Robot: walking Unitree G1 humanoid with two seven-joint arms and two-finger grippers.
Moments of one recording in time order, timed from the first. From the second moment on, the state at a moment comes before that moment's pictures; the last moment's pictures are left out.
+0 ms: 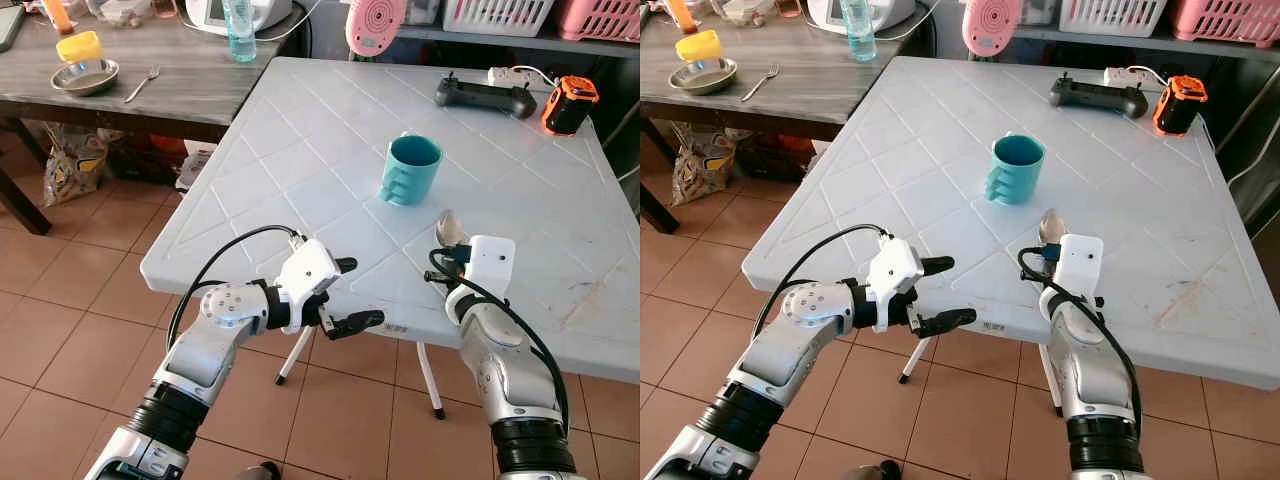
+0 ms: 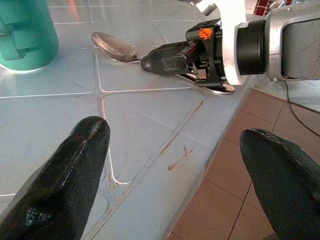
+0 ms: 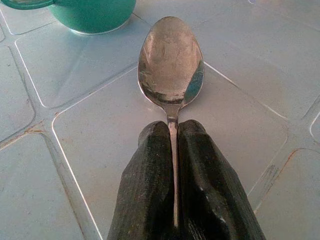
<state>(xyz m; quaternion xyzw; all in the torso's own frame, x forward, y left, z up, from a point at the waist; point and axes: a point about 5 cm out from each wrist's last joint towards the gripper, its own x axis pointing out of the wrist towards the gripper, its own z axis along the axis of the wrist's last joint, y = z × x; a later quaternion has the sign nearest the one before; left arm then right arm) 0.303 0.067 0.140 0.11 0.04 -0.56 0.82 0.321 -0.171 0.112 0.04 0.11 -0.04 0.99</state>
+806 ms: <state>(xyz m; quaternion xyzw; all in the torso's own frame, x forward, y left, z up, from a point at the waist) 0.308 0.070 0.141 0.10 0.03 -0.54 0.84 0.307 -0.175 0.150 0.02 -0.02 -0.08 1.00</state>
